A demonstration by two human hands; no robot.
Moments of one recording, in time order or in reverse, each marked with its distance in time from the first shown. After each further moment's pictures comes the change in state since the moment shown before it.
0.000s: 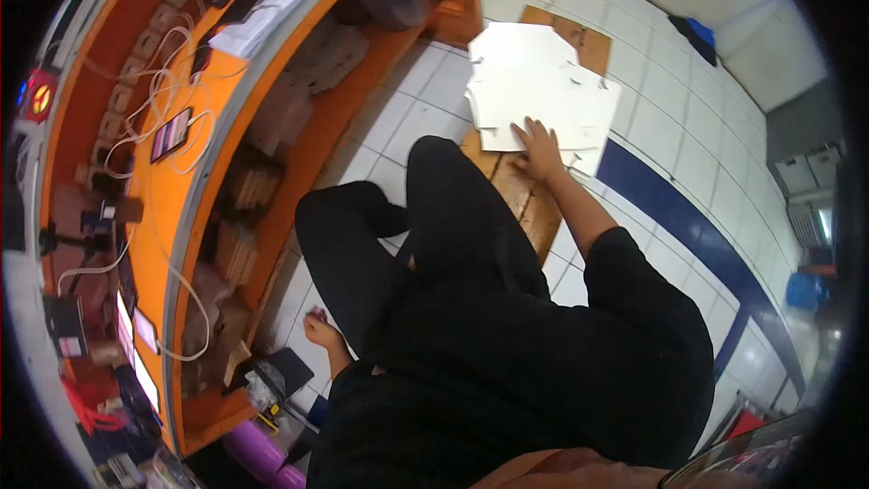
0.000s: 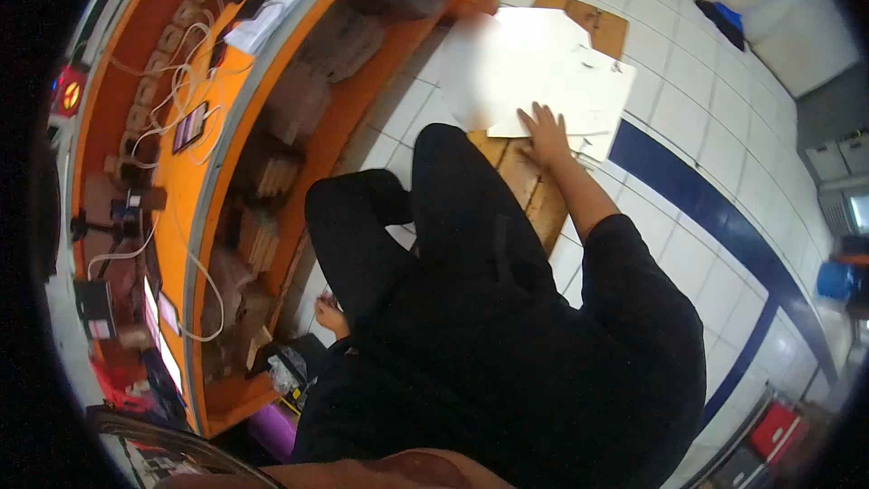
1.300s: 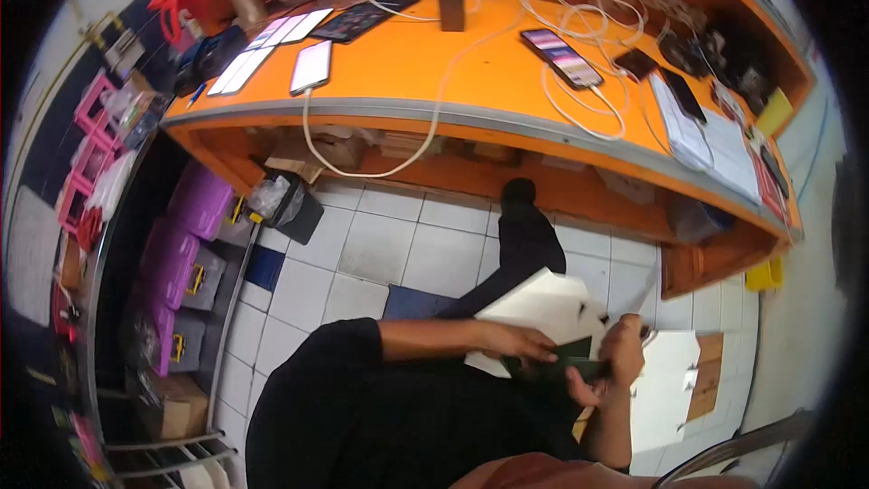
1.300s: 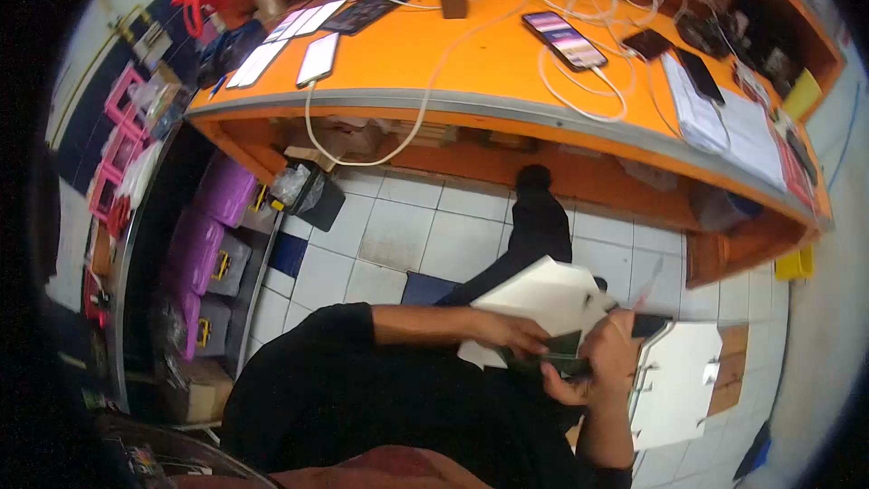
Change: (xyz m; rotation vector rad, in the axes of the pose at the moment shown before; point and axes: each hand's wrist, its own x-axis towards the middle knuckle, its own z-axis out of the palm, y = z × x) left_hand -0.067 0.213 0.122 -0.410 -1.478 -0.362; right_hand 0.003 -0.307 -0.200 0.902 0.116 -1.317
